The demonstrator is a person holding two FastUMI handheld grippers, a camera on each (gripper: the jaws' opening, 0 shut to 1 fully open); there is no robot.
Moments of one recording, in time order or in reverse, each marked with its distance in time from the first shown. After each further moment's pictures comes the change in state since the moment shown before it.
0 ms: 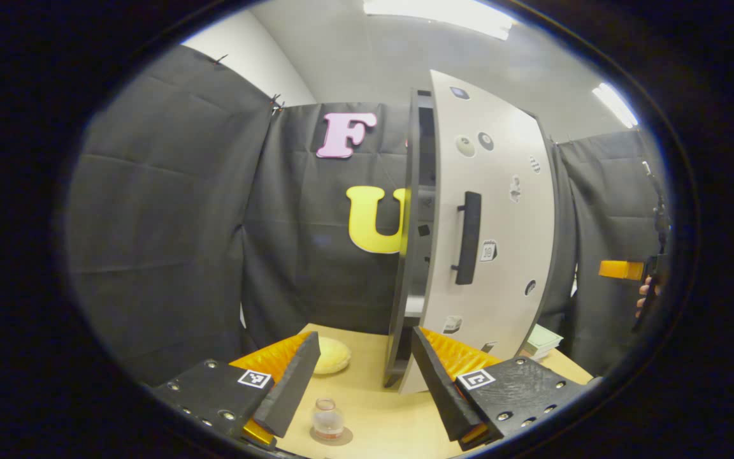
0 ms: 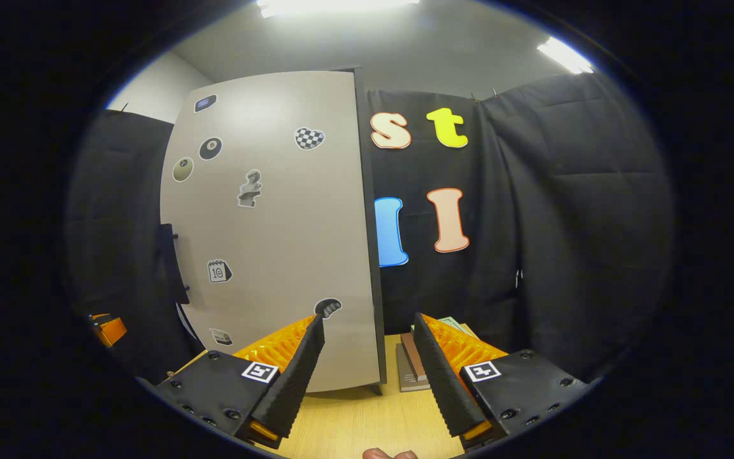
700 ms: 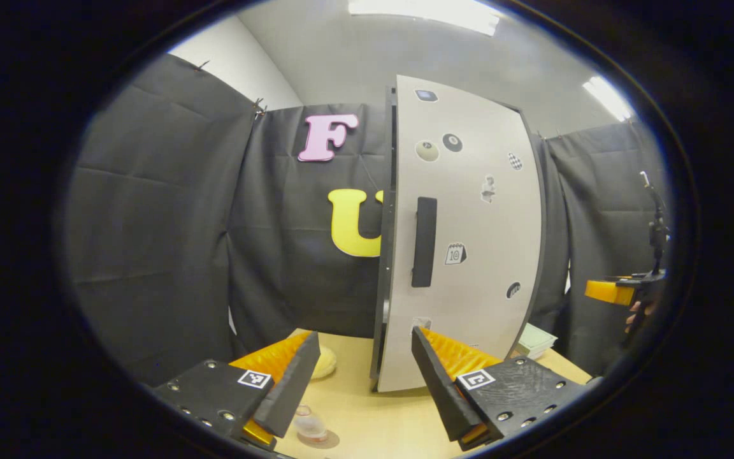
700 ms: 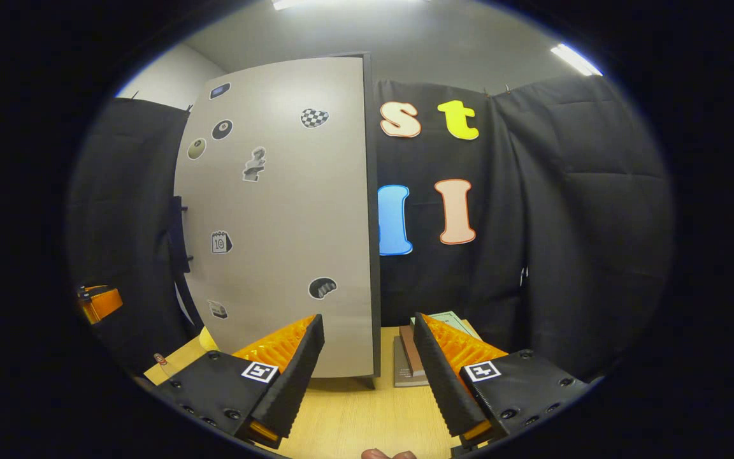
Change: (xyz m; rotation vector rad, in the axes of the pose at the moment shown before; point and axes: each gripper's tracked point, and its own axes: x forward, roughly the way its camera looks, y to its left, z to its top) left arm 0.015 -0.034 -0.002 0.018 0.005 -0.013; right arm 0.009 -0.004 -0.018 -0.077 0.041 0.055
